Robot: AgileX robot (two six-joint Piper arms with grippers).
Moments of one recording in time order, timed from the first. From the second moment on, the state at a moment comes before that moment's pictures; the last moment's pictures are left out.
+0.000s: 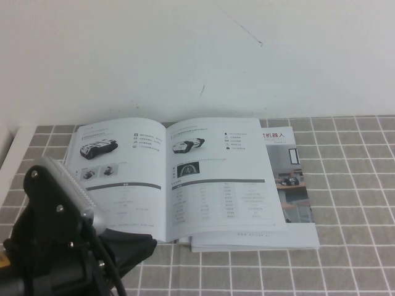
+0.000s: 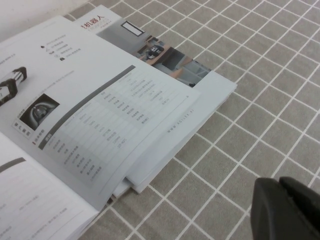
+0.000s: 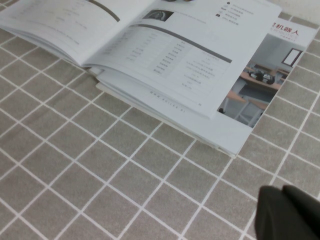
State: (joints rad) right arm 0.30 0.47 -0.32 0.48 0.55 -0.59; left arm -0.50 0.86 -0.57 -0.85 0.47 0.91
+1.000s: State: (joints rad) right arm 0.30 0.47 -0.32 0.48 0.55 -0.59; left arm -0.24 -0.01 -0.02 -0.18 0.19 0.22
